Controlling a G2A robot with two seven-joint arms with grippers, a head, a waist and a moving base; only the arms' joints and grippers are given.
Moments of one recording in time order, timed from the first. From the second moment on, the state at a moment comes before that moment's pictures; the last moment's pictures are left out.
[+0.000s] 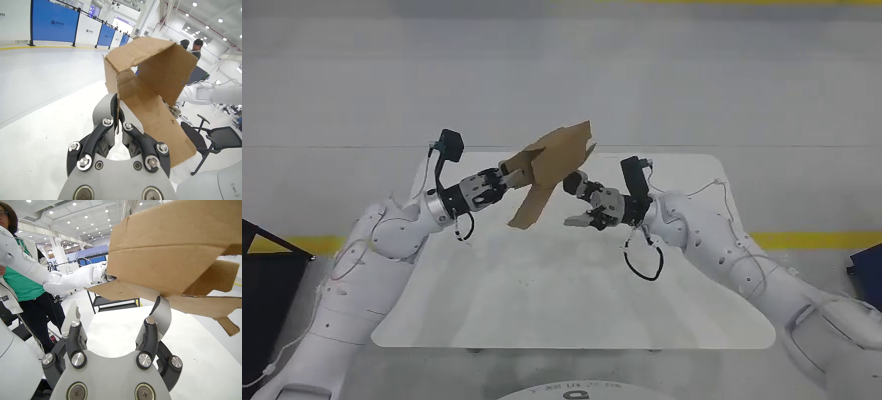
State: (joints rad) left arm 1.18 -1.06 -1.16 -1.49 0.27 -0.76 -0.45; right arm -0.87 -0.95 0.54 -1.26 -0.74 -1.01 -0.50
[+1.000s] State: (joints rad) left arm 1.22 -1.03 -1.21 -1.50 0.32 -0.84 -0.54; right arm -0.94 -0.95 0.65 -1.21 -0.75 -1.01 -0.44
